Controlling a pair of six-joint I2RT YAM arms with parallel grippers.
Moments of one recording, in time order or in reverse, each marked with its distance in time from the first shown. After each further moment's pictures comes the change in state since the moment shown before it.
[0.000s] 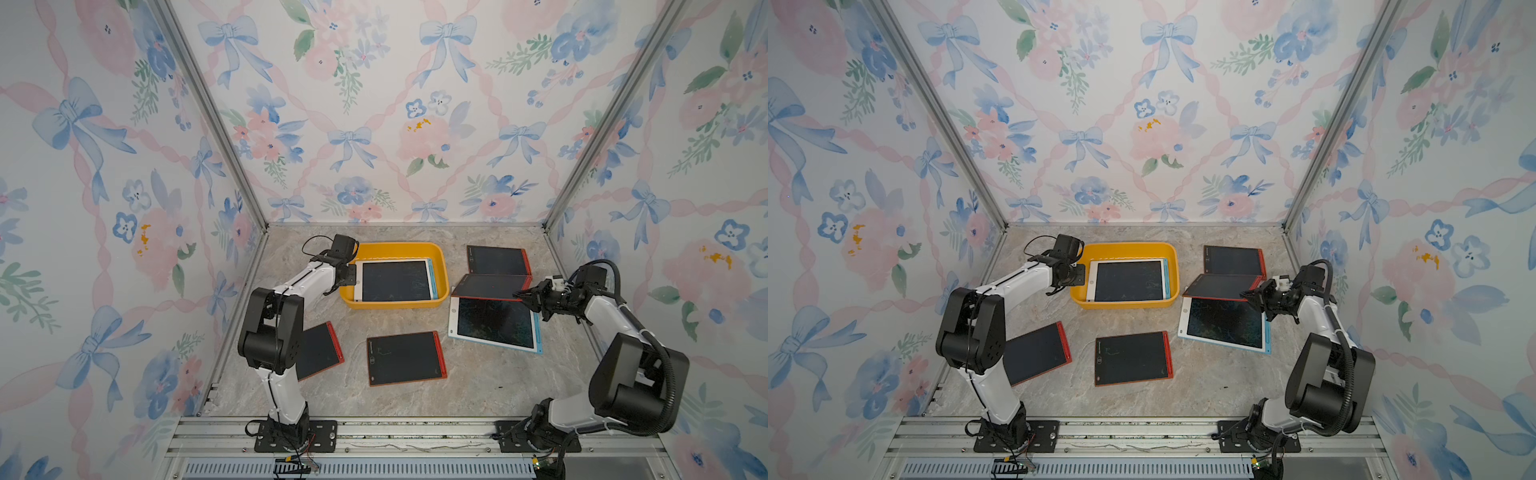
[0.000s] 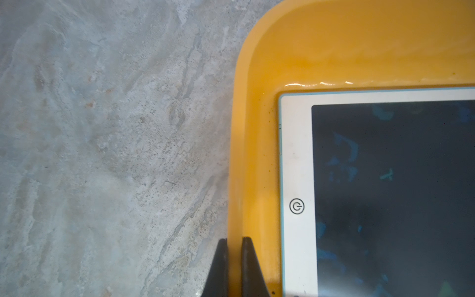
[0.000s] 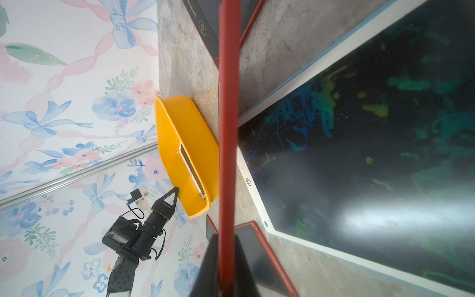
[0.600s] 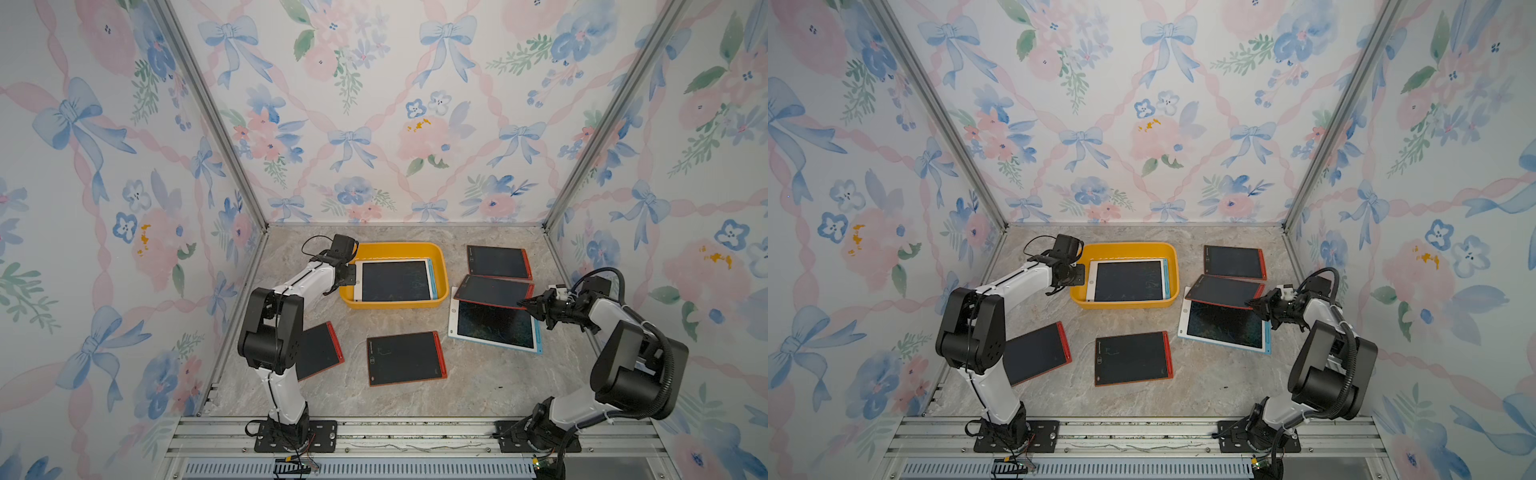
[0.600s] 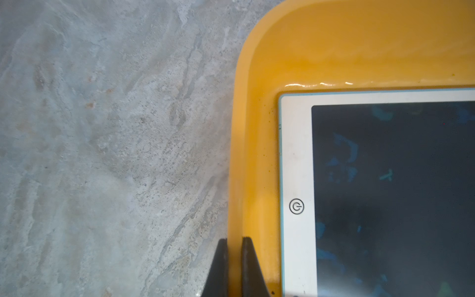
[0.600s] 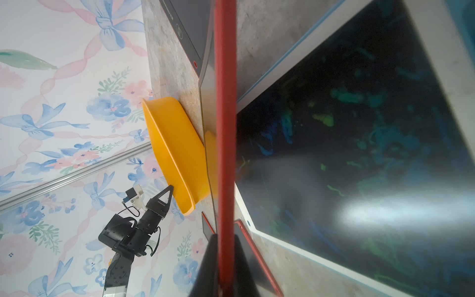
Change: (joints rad) left arm 0.001 0.000 0.000 0.002 0.002 0.000; right arm -0.092 0.082 -0.042 -0.026 -0.049 -0.139
